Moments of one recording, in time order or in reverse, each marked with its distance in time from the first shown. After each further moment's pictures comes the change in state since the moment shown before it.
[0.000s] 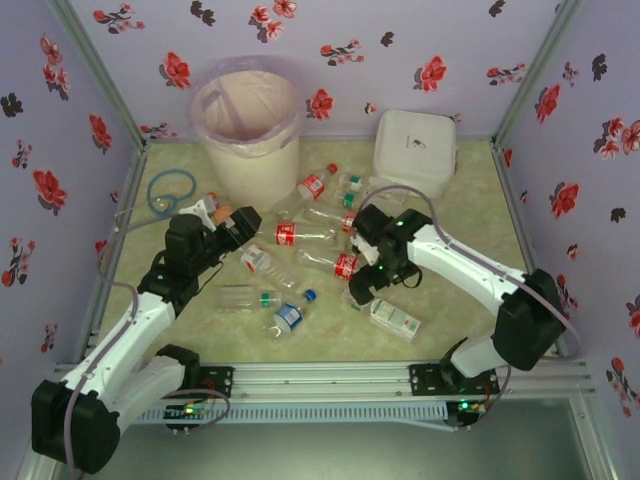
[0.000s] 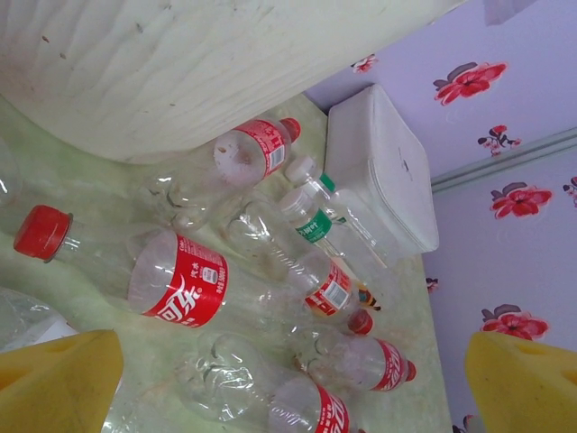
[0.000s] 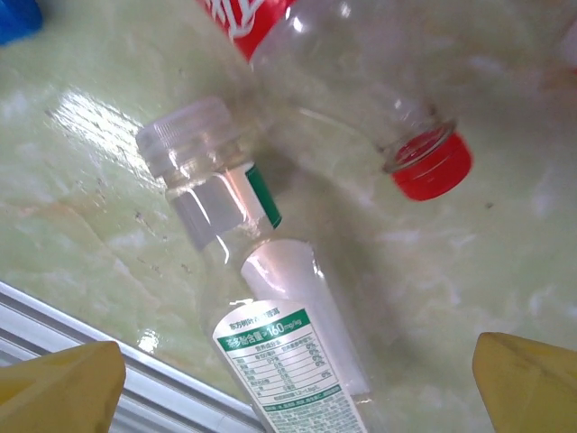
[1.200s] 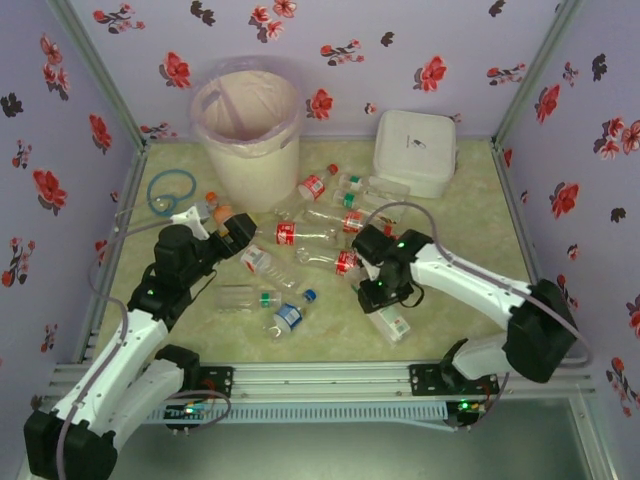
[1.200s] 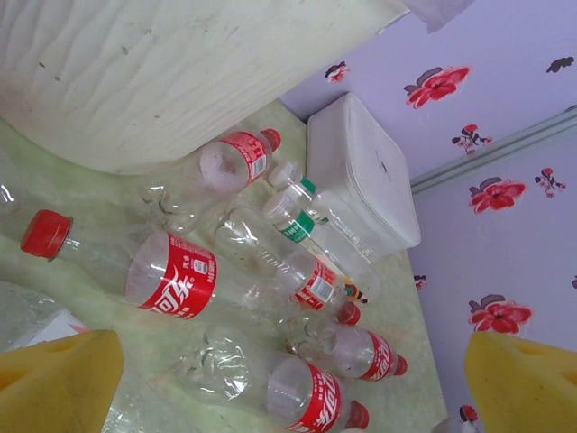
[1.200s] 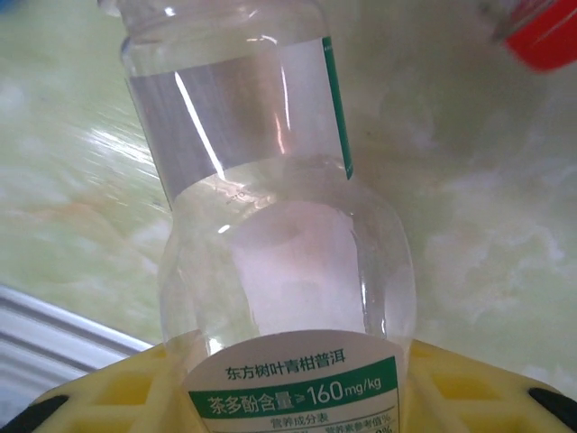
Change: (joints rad) left arm 0.000 -0.139 -0.032 -0.048 0.002 0.039; right arm 0.039 -0.137 -0.147 0.114 -0.062 0.227
